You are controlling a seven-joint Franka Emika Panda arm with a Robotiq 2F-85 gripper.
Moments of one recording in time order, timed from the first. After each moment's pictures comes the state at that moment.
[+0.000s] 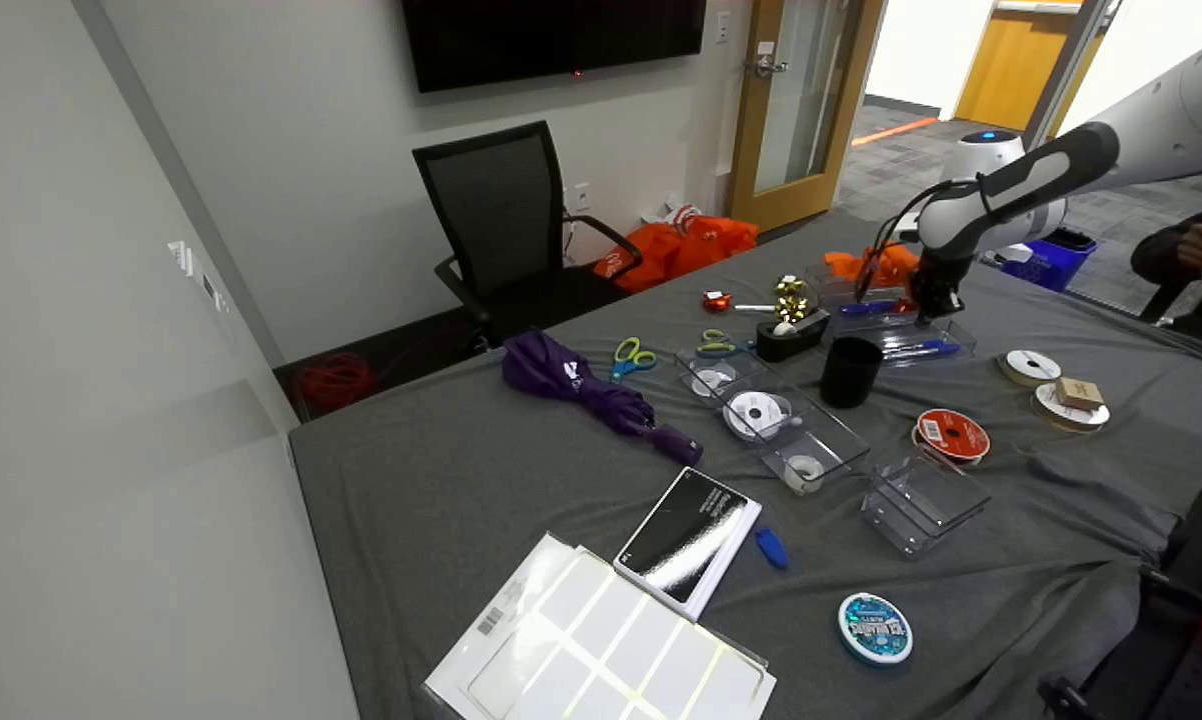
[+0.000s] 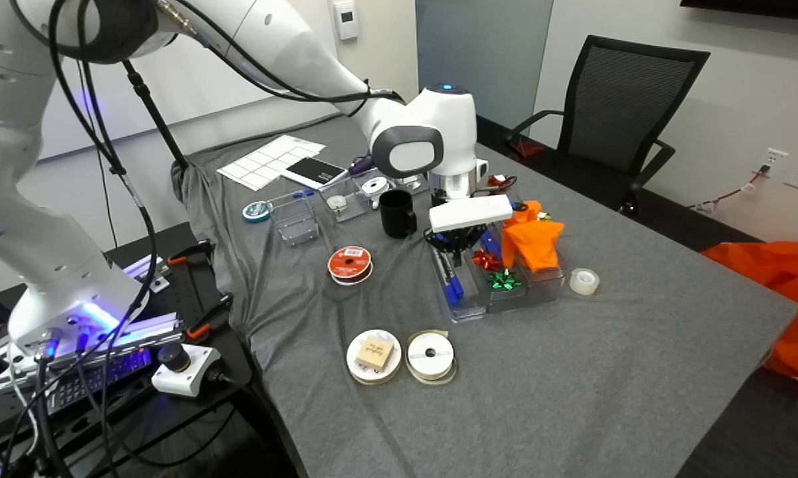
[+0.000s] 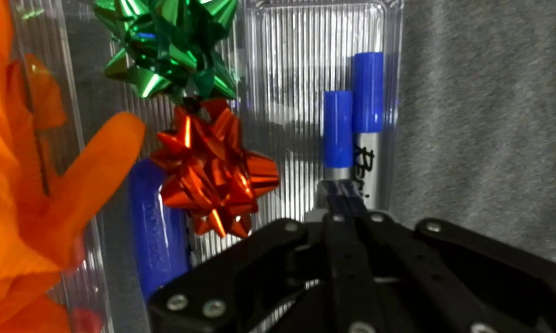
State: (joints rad) arm -0.34 0.81 -0.15 -1.57 -0.03 2.43 -1.56
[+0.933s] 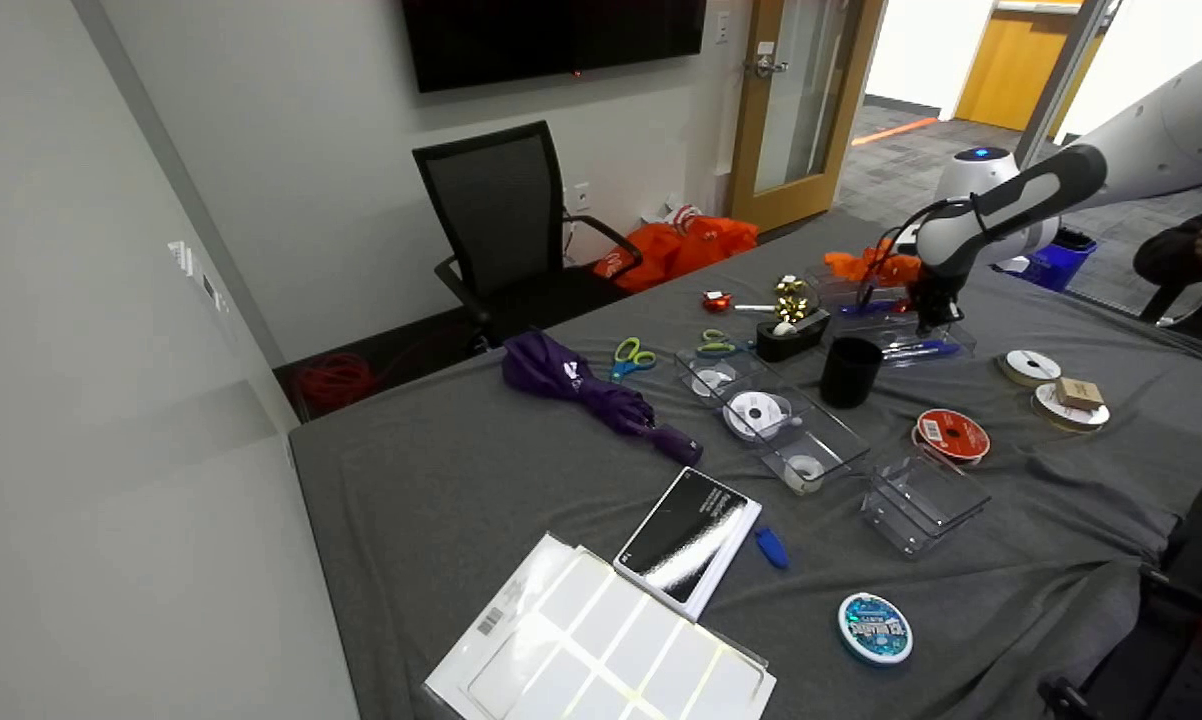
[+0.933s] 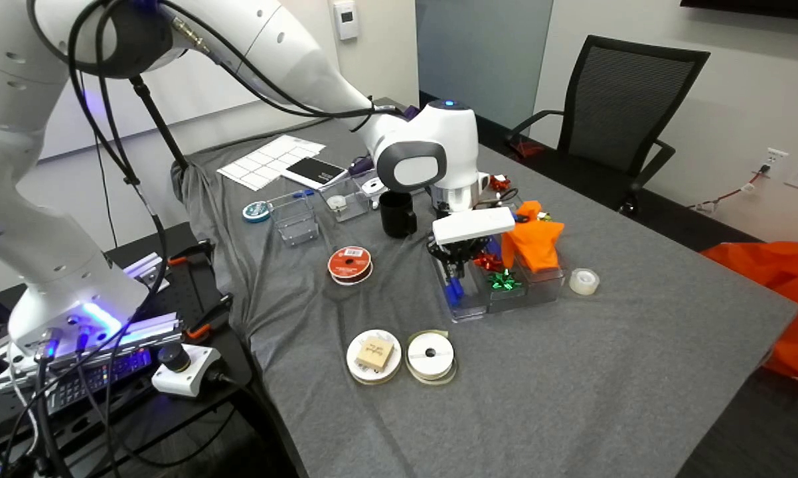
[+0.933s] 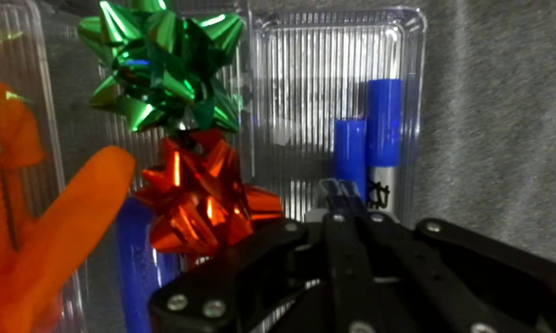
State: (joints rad) arm -0.35 0.86 -0.15 -1.54 -0.07 2.46 -1.54
